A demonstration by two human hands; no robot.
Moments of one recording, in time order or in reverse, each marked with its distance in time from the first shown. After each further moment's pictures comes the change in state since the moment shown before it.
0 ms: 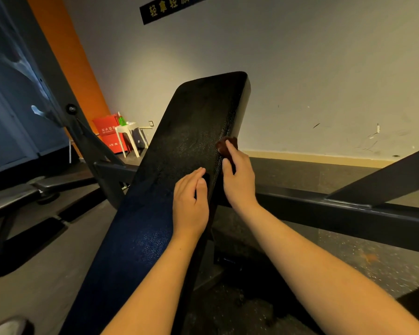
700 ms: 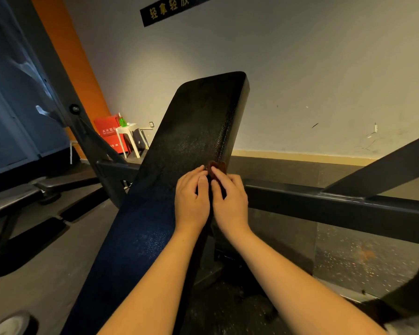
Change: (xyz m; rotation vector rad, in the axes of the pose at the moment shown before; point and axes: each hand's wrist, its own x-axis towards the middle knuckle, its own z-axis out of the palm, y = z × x) left_hand -0.004 0.003 -0.002 -0.049 0.013 -0.011; right_hand -0.070 0.002 0.011 -0.007 0.004 -0.030
